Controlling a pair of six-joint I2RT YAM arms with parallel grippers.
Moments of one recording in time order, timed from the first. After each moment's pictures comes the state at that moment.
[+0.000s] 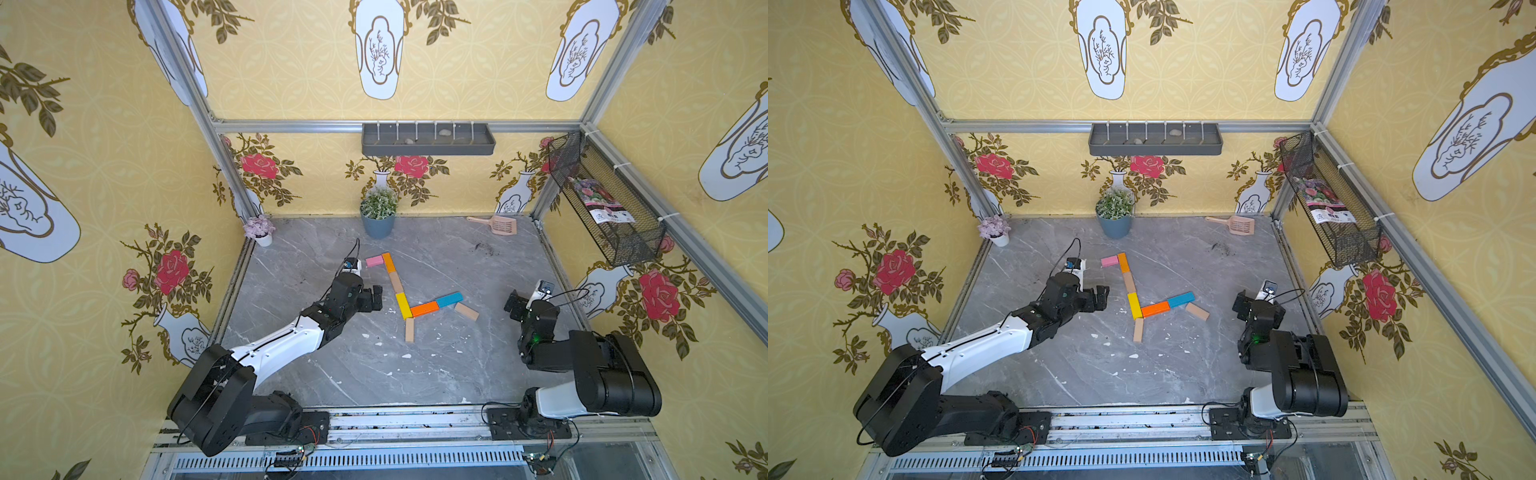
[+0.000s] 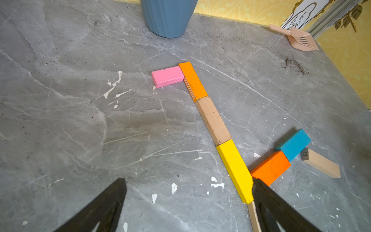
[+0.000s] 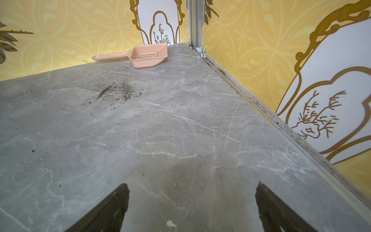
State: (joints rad) left arm -0.62 1.33 0.67 0.03 -0.19 -0.45; right arm -0.03 1.43 0.16 0.91 0.23 0.13
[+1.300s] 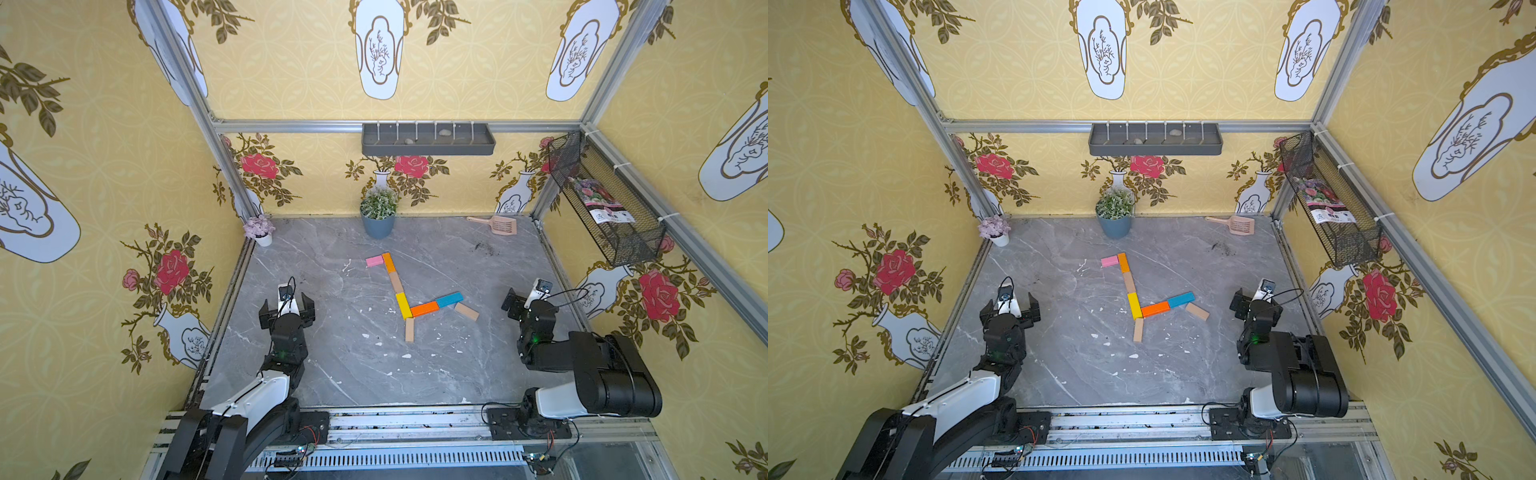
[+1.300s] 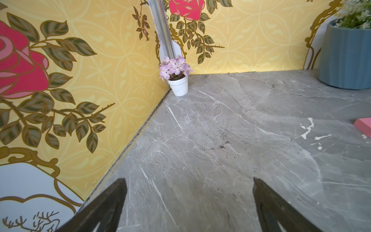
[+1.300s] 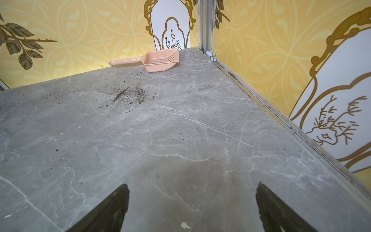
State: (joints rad) left arm -0.20 1.05 0.10 0.71 -0.56 0.07; right arm -0.01 1.43 0.16 0.94 0.20 0.14
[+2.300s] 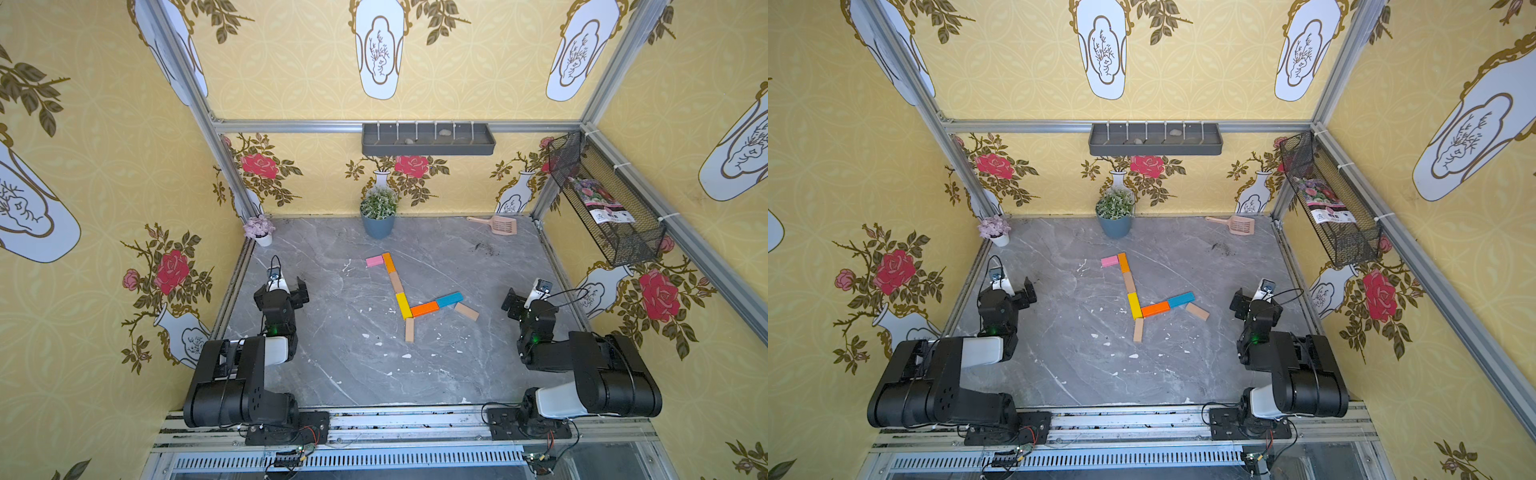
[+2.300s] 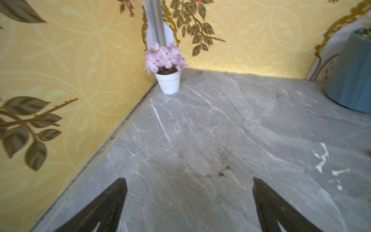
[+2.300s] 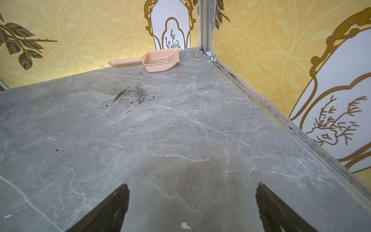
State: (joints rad) left arm 0.03 1.42 0.29 0.83 -0.23 -0.02; right arm -0.01 1.43 0.16 0.94 0.20 0.14
